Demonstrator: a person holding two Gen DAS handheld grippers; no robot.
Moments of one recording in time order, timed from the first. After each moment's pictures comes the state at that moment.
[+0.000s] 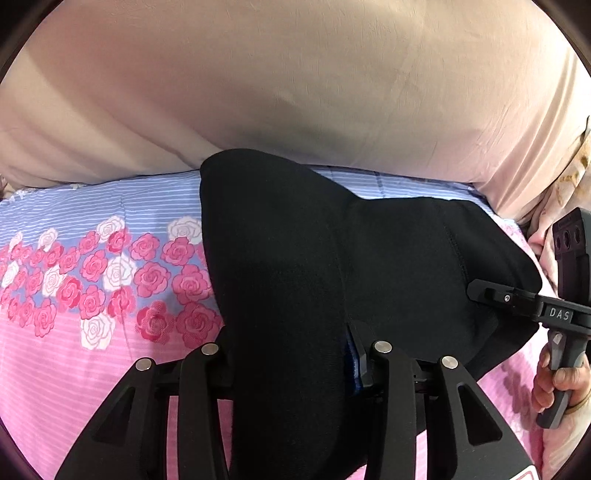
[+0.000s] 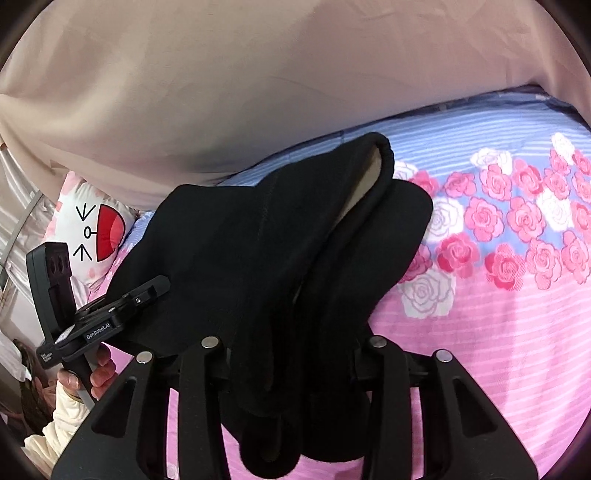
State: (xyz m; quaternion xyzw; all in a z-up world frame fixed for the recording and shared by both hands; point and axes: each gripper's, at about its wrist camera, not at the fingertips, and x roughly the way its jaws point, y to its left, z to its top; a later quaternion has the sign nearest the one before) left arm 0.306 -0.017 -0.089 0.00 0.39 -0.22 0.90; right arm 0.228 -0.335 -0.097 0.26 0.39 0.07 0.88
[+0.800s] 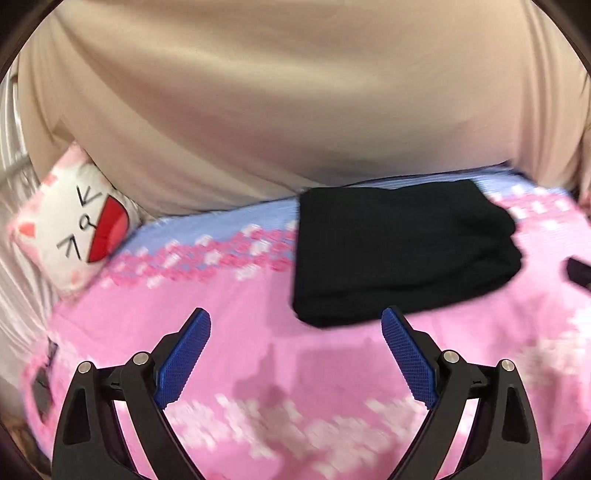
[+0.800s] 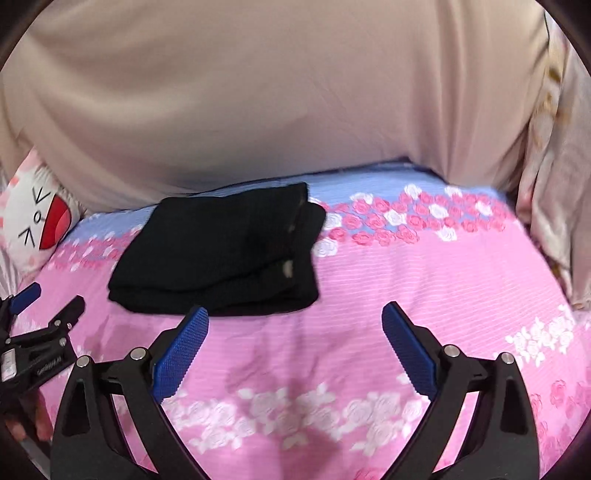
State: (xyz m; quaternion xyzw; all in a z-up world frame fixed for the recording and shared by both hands) left arm 0.121 -0.037 -0.023 0.11 0.31 -0.01 0.94; right arm 0.069 -0.241 -0.006 0.12 0.33 -0.14 0.93
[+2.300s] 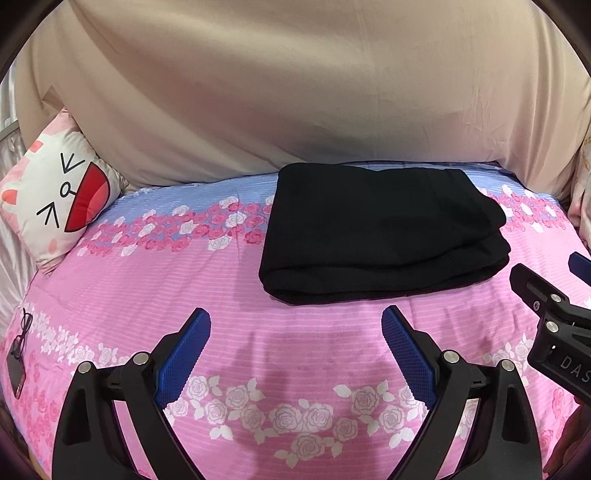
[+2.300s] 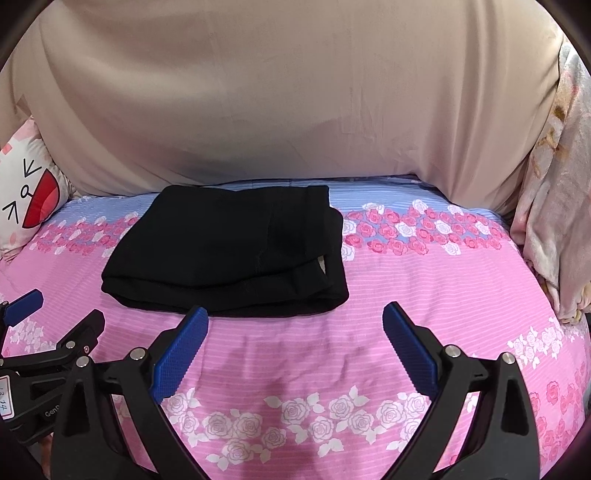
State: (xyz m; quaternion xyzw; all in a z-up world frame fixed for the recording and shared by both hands) left arm 0.134 -0.044 -0.044 0.07 0.35 -0.03 0.93; right arm 0.086 -0.213 -0.017 0.07 0.33 -0.18 0.93
